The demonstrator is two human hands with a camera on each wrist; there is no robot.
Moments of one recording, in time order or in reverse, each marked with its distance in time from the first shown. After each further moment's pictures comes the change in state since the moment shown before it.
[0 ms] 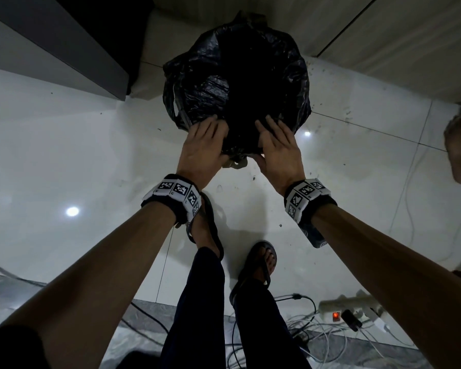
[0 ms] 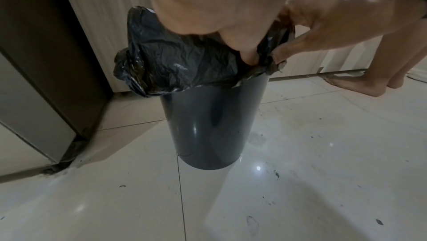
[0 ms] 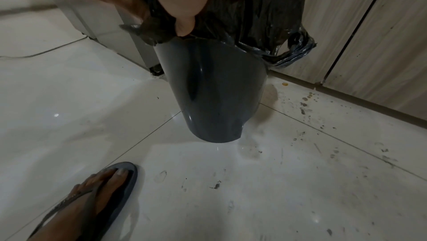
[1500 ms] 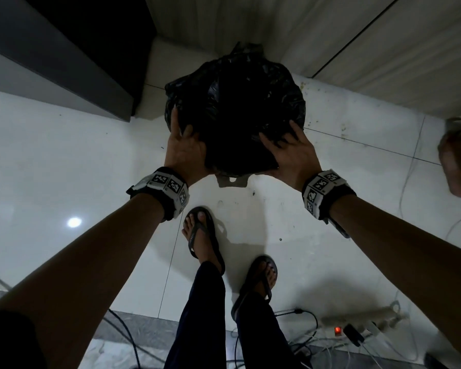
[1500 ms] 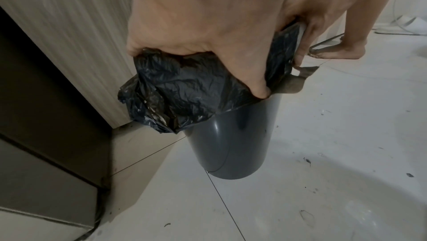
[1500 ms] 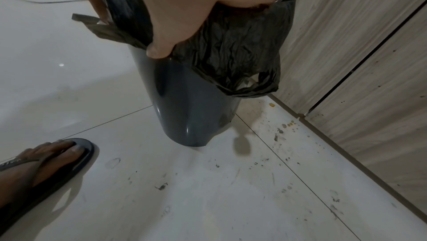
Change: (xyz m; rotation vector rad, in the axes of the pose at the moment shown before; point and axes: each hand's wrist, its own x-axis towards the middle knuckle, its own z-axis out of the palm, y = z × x) left_hand 0.032 -0.030 -0.035 0.454 -0.263 0.001; right_hand 0.035 0.048 -0.028 -0.273 -0.278 -0.168
